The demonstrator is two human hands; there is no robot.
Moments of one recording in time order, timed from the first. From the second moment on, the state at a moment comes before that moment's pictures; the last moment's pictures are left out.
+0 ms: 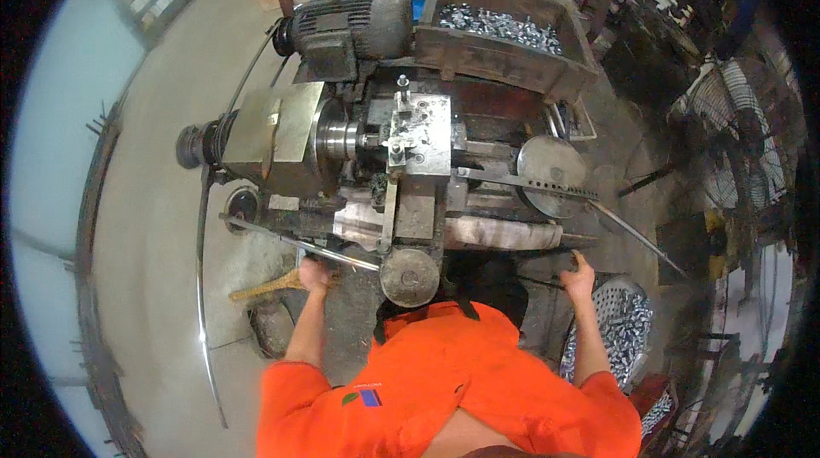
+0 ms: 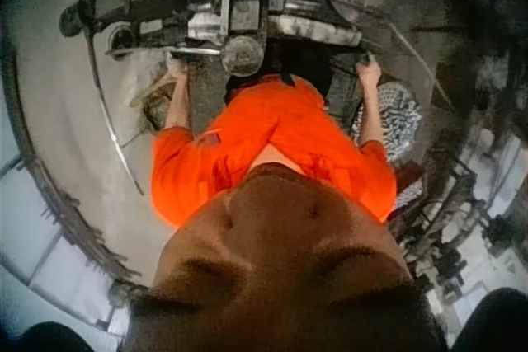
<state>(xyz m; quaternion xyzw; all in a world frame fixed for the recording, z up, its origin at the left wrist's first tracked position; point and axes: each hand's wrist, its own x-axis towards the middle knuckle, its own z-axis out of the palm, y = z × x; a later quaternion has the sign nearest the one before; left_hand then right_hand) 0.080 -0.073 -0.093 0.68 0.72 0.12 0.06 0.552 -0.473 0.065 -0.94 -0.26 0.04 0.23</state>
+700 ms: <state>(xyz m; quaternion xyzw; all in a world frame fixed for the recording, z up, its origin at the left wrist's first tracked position) -0.012 -0.040 0.104 0.74 0.61 0.20 0.22 0.460 -0.149 0.250 -0.61 -0.71 0.01 0.35</state>
